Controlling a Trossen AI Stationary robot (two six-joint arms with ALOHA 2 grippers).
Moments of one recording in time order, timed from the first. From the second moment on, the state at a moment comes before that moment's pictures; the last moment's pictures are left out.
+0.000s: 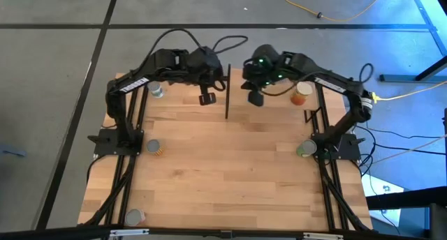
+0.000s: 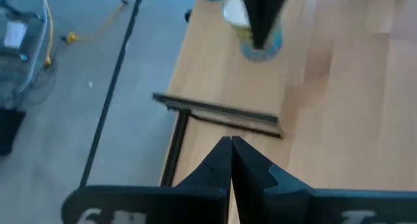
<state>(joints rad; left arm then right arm) 0.23 1.81 2.31 -1.36 -0.31 0.17 -0.43 1.64 1.70 -0.93 -0.16 -0.27</state>
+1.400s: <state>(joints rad) 0.22 1.82 2.31 -1.41 -0.31 0.17 -0.42 1.71 1.78 -1.44 0.11 -0.22</state>
